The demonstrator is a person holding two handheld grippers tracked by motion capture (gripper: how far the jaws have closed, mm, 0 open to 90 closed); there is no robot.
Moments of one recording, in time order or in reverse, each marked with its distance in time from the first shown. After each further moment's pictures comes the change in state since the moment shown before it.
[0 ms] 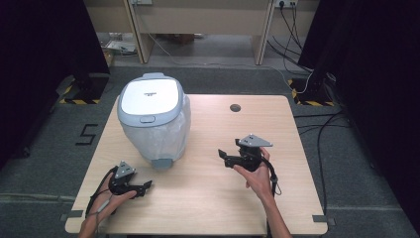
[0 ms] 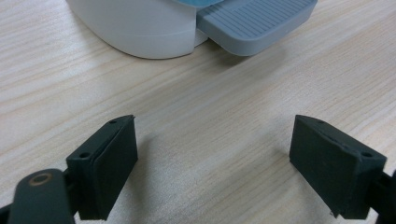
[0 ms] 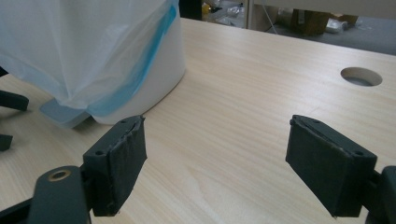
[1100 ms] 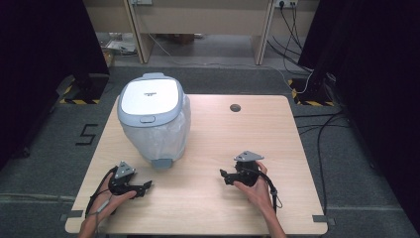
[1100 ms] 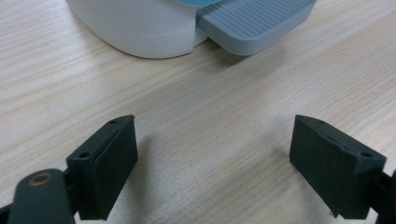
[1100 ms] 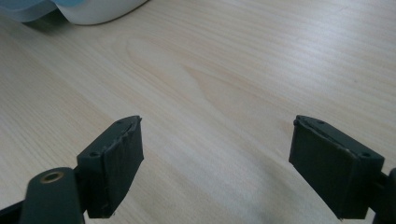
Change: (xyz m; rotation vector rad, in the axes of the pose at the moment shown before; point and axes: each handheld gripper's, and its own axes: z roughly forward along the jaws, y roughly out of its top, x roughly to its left) left arm 0.000 0.000 0.000 -0.002 -0.001 0.000; right arm 0.006 -0.053 0.010 0.223 -0.038 -0.032
